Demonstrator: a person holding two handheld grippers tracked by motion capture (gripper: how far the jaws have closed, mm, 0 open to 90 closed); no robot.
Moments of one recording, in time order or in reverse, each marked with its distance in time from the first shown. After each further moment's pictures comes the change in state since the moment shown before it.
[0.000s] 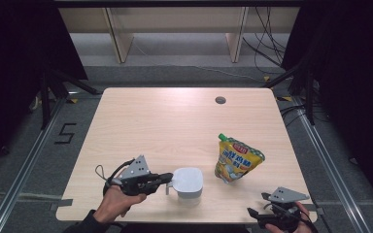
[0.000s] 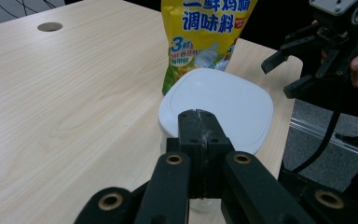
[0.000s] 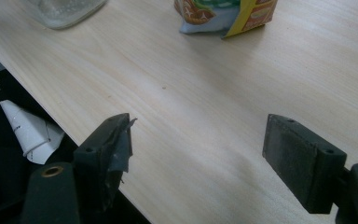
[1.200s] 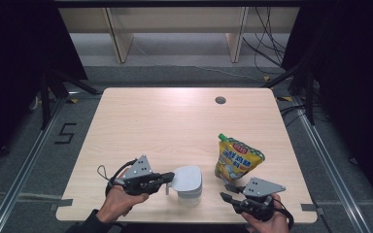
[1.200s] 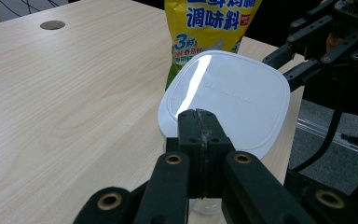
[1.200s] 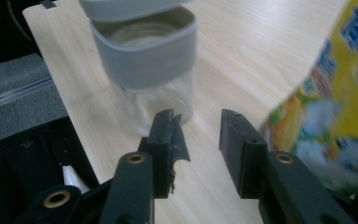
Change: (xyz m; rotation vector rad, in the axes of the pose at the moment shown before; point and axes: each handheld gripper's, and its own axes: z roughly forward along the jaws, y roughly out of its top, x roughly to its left) left arm 0.000 -0.004 0.006 0.000 0.012 -0.007; right arm 0.046 0.064 0.021 -0.214 0.163 -0.207
